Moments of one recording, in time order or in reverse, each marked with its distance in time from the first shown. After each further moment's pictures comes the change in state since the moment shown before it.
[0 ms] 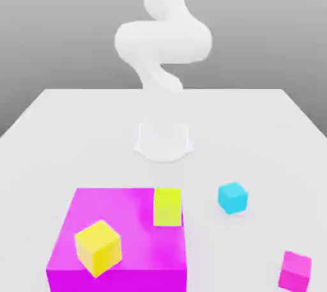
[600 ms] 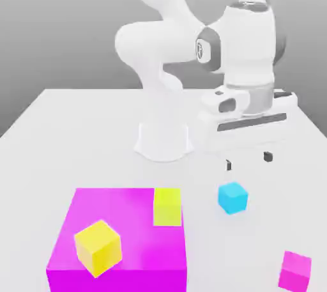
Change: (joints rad) arm 0.280 0.619 0.251 -0.604 0.099 0.536 0.080
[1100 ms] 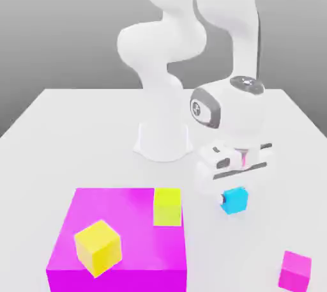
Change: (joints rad) arm 0.233 0.347 -0.257 0.024 -0.196 0.284 0.148
